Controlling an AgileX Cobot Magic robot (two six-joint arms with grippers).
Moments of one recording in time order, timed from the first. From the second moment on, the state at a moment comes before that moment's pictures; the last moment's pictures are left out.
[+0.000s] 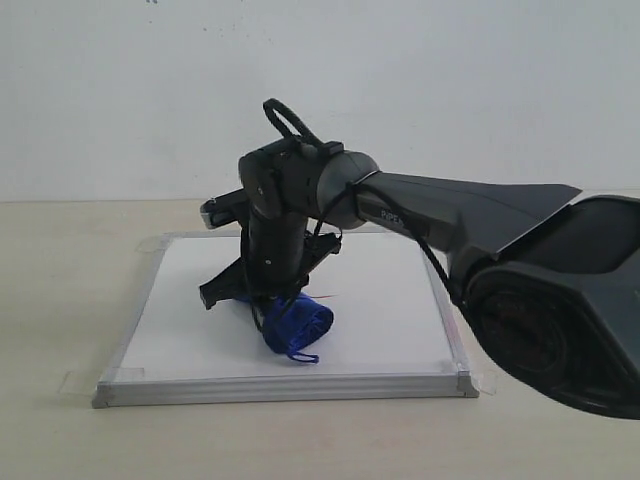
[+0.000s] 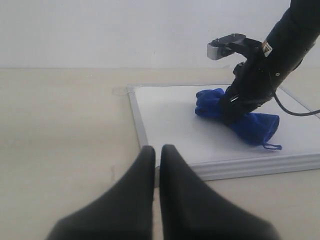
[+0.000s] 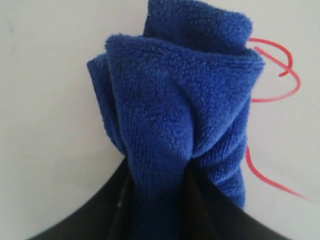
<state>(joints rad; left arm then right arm) -0.02 0.00 0.00 -0.13 0.29 0.06 0.71 2.52 -2.20 -0.05 1.00 0.14</state>
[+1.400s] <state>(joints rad) -0.02 0.00 0.00 -0.13 0.29 0.06 0.64 2.54 -2.18 0.19 0.73 0.12</state>
